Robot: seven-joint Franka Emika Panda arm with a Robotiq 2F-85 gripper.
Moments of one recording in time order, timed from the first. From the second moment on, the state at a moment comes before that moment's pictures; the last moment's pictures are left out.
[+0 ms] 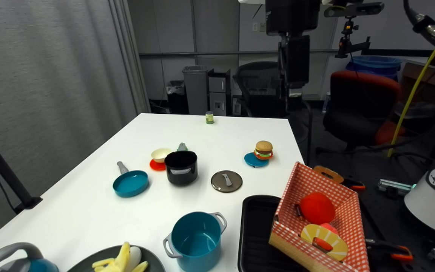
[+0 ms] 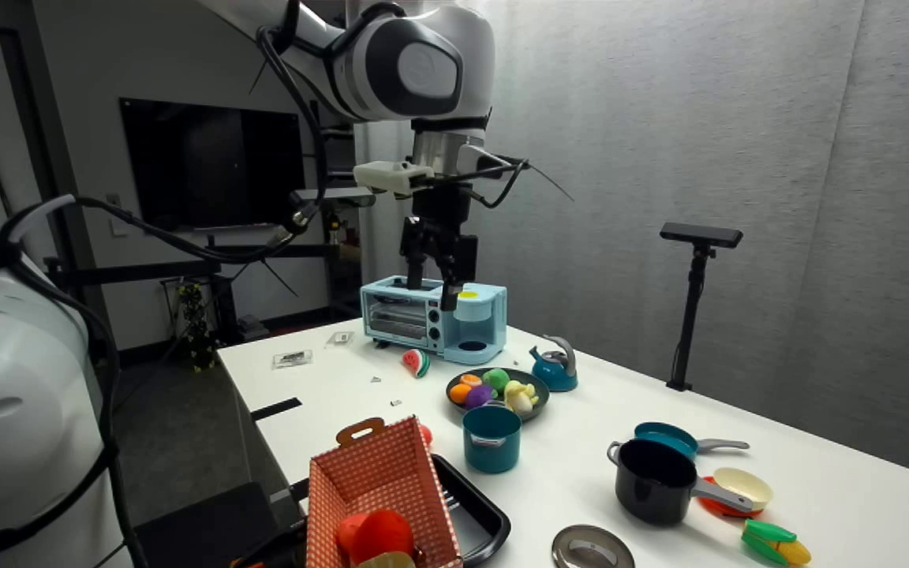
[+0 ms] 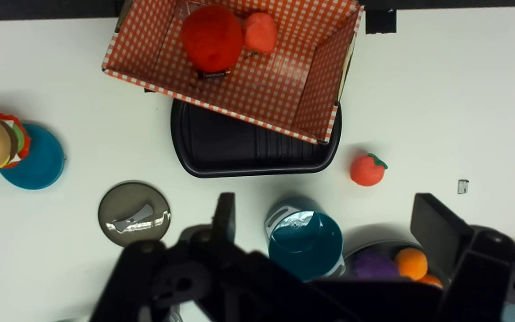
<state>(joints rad) 0.05 -0.35 0.03 -2.35 0.12 1.92 0.06</state>
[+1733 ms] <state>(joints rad) -0.10 0.05 -0.06 -2.28 -0.10 2.34 0.29</state>
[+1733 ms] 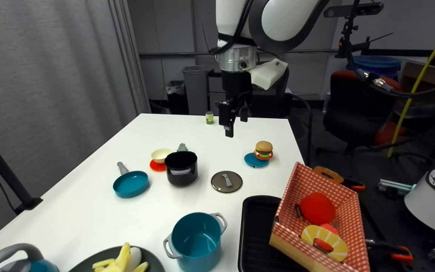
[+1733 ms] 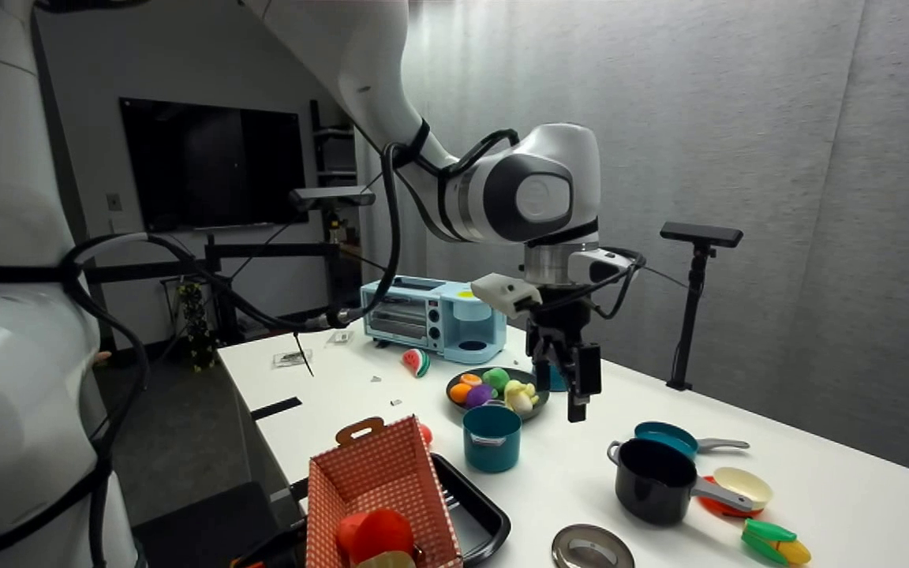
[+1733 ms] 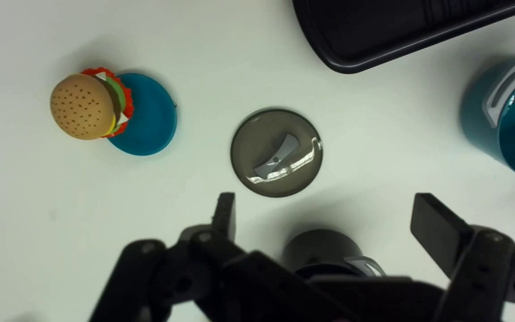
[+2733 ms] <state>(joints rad) 0.06 0.24 -0.11 -2.24 -0.13 2.64 0.76</state>
